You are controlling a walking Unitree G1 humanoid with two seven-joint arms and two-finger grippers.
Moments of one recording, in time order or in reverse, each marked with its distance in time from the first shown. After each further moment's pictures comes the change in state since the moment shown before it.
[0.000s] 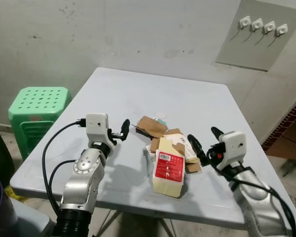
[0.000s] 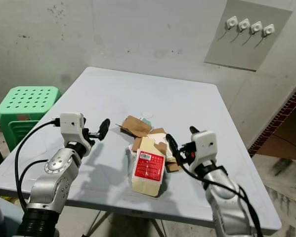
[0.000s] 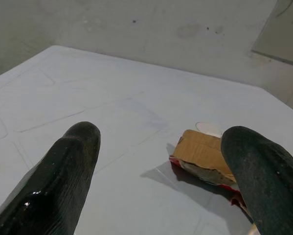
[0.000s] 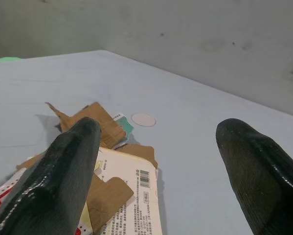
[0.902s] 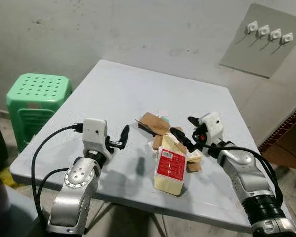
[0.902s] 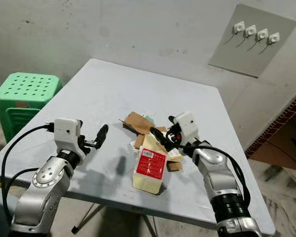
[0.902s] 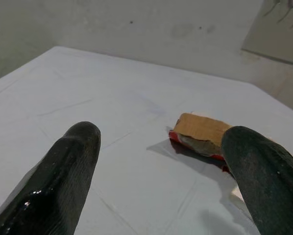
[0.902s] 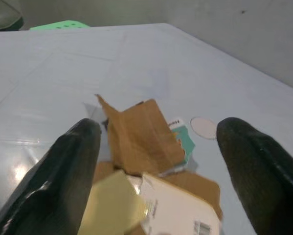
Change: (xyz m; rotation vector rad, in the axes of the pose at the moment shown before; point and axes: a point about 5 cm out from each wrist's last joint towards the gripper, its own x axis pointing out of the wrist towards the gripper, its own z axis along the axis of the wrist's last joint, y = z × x) left arm -0.042 -0.010 0.013 0.093 -0.026 -0.083; right arm 0.070 0.004 0.001 -0.001 0.086 0.244
